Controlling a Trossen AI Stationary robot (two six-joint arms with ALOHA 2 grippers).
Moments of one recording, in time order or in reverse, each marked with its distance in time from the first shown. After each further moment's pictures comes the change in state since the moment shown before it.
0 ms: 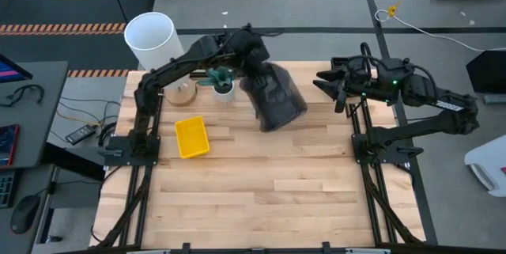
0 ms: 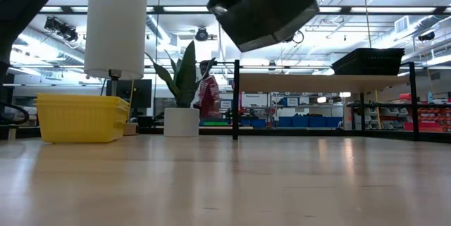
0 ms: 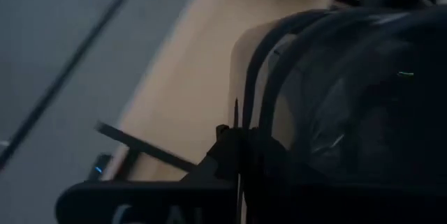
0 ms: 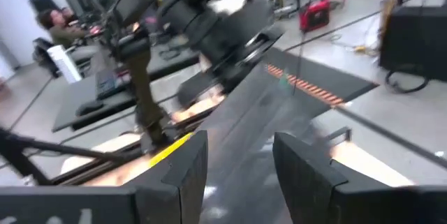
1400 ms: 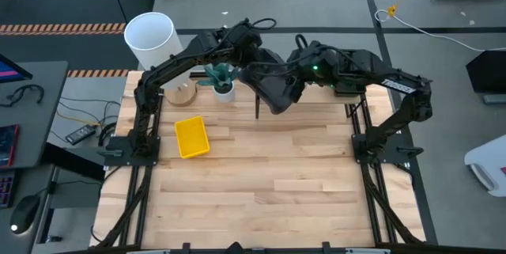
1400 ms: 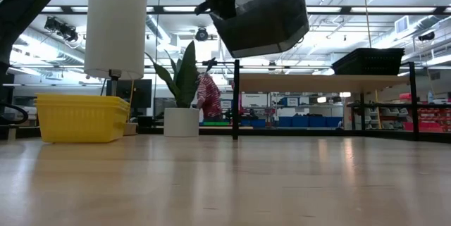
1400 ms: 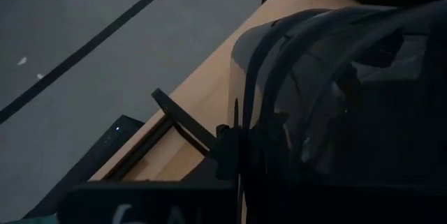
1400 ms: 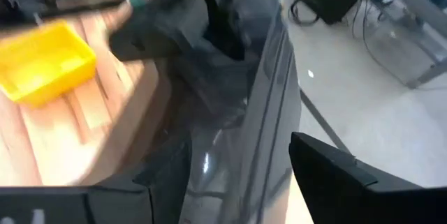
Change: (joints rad) left arm 0.038 0.004 0.000 -0.020 -0.156 -0.241; right arm -0.051 0.667 0.684 -0.591 0.232 -0.207
